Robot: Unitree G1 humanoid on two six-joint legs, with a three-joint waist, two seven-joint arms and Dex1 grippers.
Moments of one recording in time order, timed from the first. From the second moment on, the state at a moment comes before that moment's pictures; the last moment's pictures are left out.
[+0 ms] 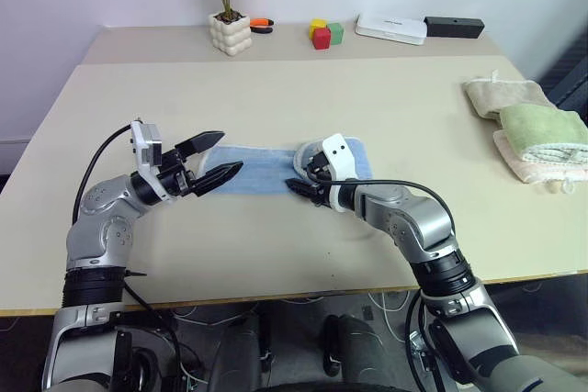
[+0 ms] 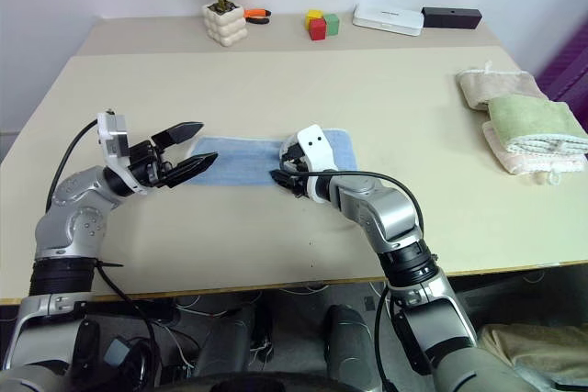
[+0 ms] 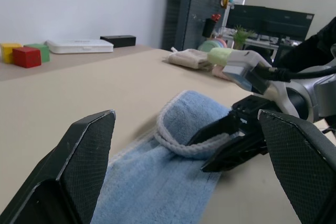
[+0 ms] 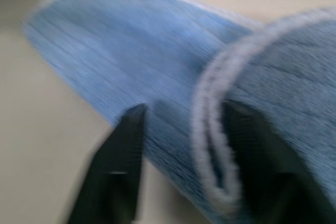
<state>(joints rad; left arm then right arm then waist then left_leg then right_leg) -0.40 0.51 0.21 0.18 -0.60 0.21 -1.18 -0.56 -0.29 0.24 -0.11 0.42 0.85 0.42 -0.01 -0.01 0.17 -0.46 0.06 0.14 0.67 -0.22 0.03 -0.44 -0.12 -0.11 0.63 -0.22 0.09</state>
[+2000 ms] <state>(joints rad) 0.04 0.18 0.41 -0.30 -1.39 0.73 0.04 -0.48 -0.50 -0.02 -0.10 0.41 0.41 0.83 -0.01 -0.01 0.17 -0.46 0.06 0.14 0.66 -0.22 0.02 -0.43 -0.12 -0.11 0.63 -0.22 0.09</state>
